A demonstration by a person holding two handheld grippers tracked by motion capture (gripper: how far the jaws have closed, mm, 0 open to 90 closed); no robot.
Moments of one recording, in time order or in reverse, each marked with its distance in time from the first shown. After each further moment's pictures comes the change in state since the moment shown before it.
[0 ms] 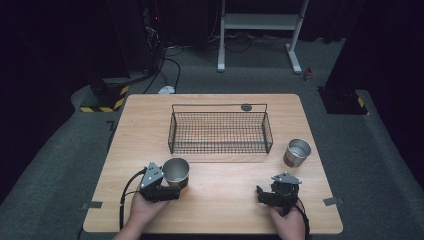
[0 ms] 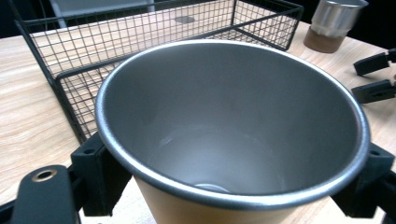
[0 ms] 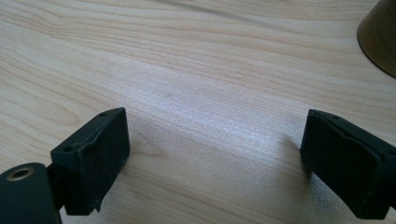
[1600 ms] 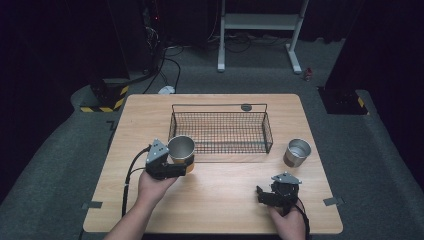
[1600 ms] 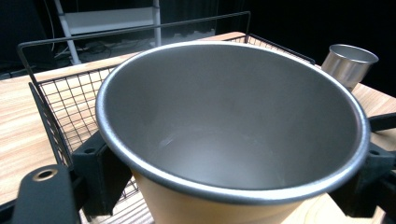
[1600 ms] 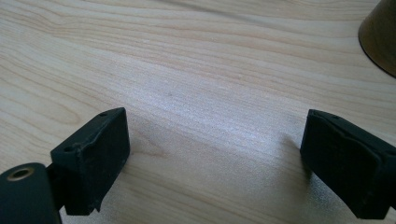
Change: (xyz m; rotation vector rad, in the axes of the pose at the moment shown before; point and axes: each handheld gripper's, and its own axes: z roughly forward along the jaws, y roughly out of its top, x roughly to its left) left arm 0.015 0.058 0.027 -0.053 -0.002 -0.039; right arm 0.000 0.000 0.000 -0.001 0.003 -0.005
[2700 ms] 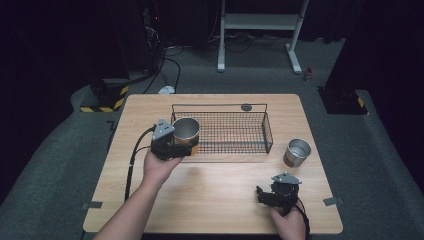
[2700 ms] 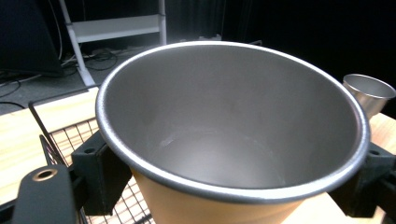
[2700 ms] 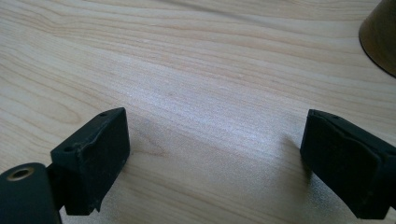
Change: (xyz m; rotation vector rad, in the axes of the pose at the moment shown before) left arm 0.011 0.049 0.025 -0.007 0.034 0.010; right arm 0.000 0.000 0.000 0.000 0.001 -0.002
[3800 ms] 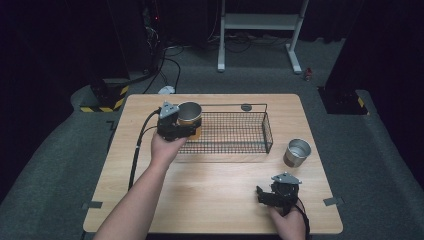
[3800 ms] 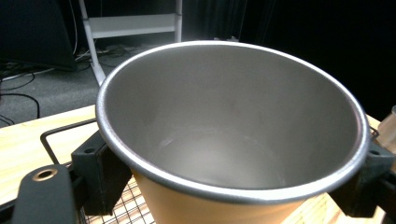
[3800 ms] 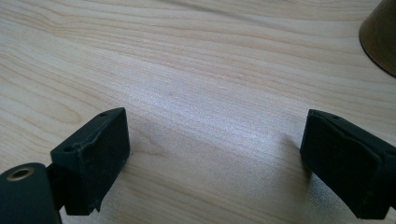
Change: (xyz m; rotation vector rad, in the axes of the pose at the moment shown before) left arm 0.028 0.023 0.044 0.009 0.049 -0.060; right arm 0.000 0.000 0.000 -0.001 0.001 -0.002
